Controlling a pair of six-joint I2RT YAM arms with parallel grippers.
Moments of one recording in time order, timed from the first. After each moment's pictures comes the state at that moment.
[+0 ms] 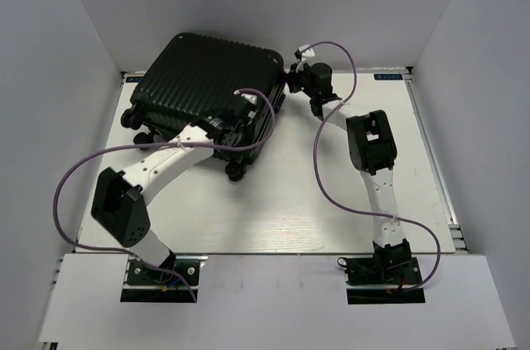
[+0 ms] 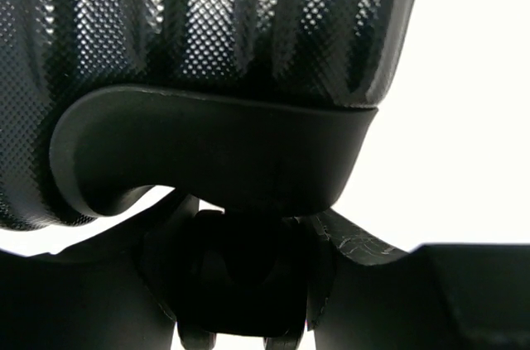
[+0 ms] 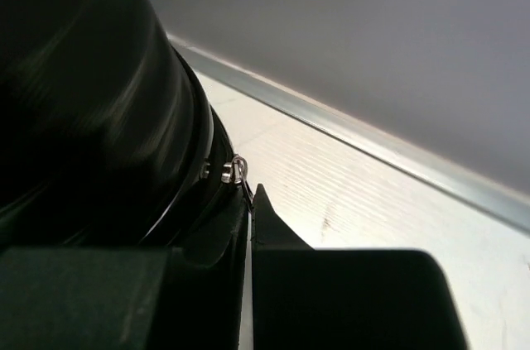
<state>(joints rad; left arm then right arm) -0.69 1.60 1.39 -0.80 -0.28 -0.37 0.35 2.45 1.83 0.50 -0.26 0.04</state>
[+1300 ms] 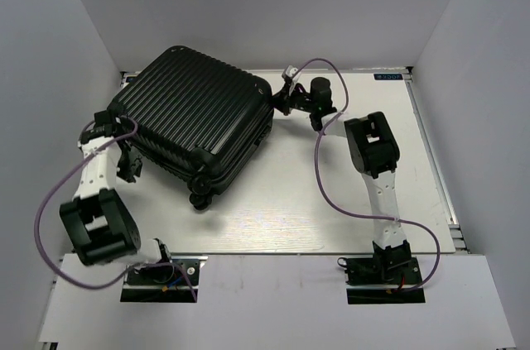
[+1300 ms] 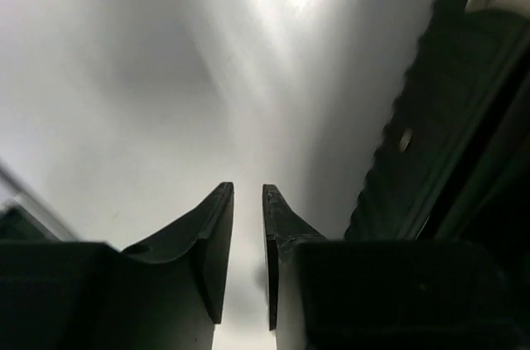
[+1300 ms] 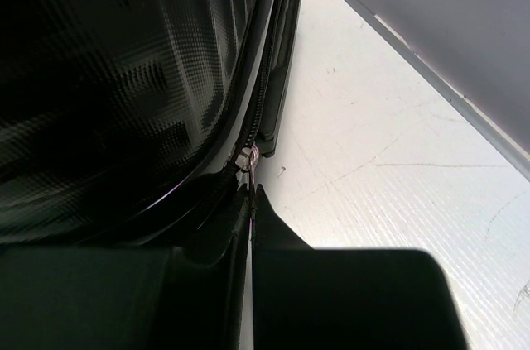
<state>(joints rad) 0.32 1.38 1.08 -0.99 -0.24 -0.76 0.38 2.38 1.57 0.75 -0.84 -0.05</state>
